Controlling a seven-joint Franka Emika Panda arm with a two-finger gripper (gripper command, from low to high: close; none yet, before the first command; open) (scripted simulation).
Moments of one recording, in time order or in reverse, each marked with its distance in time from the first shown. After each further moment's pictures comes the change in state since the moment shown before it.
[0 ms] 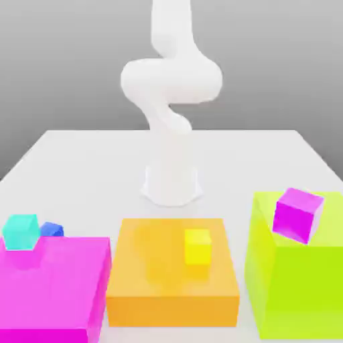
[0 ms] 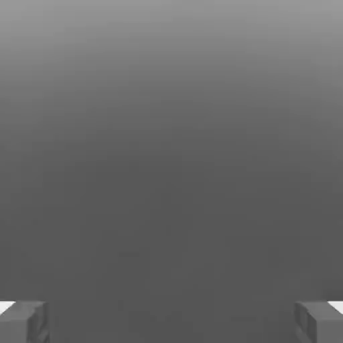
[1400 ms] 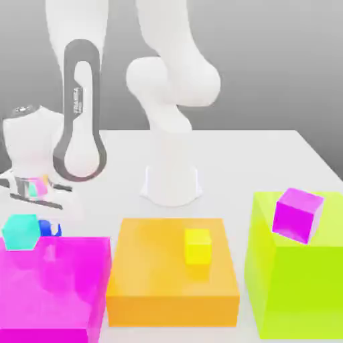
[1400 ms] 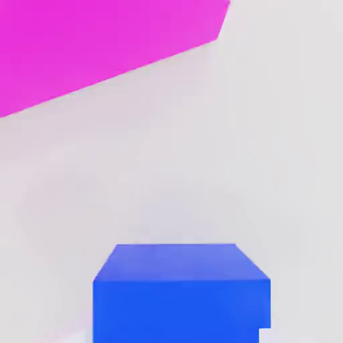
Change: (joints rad) arm -0.438 0.869 -0.325 -0.444 0.256 0.576 -0.696
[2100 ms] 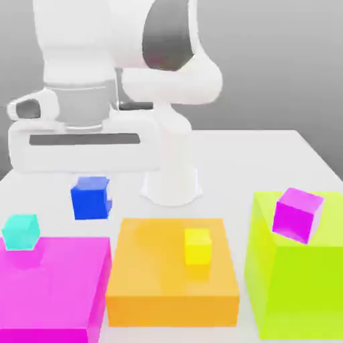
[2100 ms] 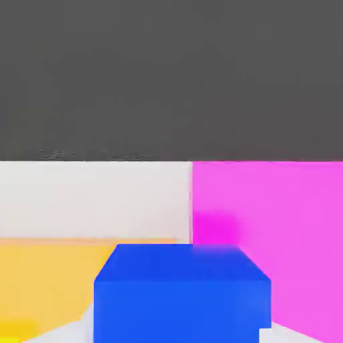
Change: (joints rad) arm 0.362 -0.368 0.399 0.414 -0.204 -0.693 0.514
